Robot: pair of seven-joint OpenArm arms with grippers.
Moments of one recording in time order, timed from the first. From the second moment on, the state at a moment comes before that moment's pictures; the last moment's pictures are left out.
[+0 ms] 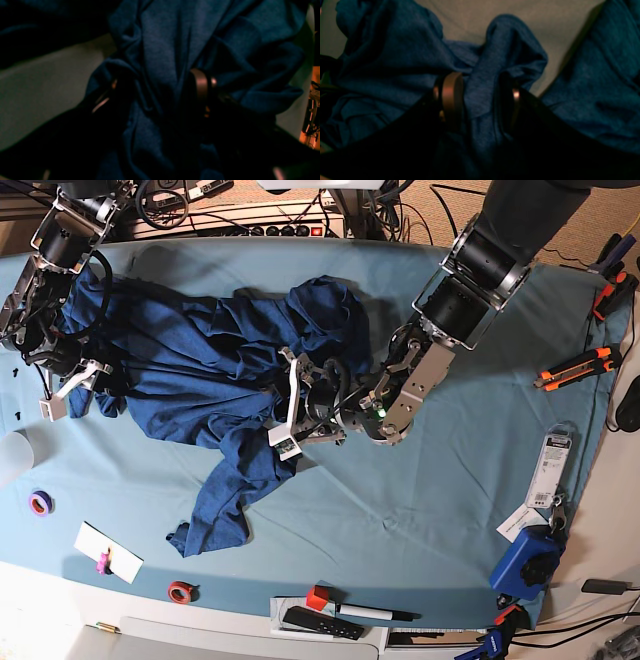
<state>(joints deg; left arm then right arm) -24.5 -0.2 36.6 61.7 -30.7 -33.1 43.2 6.0 27.2 35.6 64.6 46.3 40.2 -66.2</state>
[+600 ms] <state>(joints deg) -24.5 -0.3 36.6 61.7 -30.7 -33.1 43.2 5.9 26.5 49.3 64.5 56.7 39.7 -74.4</state>
